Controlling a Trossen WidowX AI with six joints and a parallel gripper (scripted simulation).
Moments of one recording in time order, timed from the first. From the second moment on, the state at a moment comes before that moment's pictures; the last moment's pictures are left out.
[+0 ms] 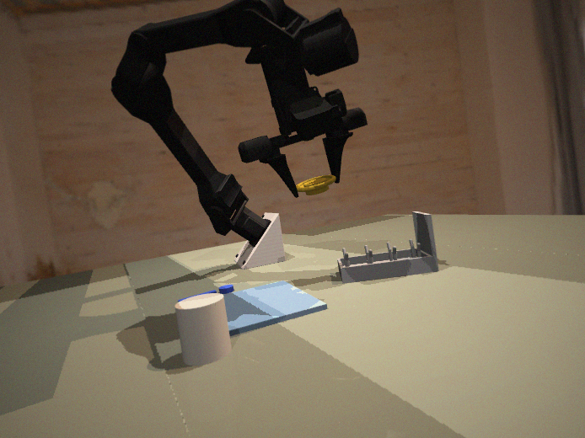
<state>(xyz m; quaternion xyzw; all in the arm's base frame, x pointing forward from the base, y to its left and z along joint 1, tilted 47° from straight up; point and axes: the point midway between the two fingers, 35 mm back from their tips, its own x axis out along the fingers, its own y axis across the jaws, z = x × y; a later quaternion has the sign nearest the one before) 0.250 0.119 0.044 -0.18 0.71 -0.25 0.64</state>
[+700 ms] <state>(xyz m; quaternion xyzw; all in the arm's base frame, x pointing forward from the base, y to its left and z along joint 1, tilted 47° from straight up) 0.246 0.089 0.010 -0.15 0.79 0.00 0.59</state>
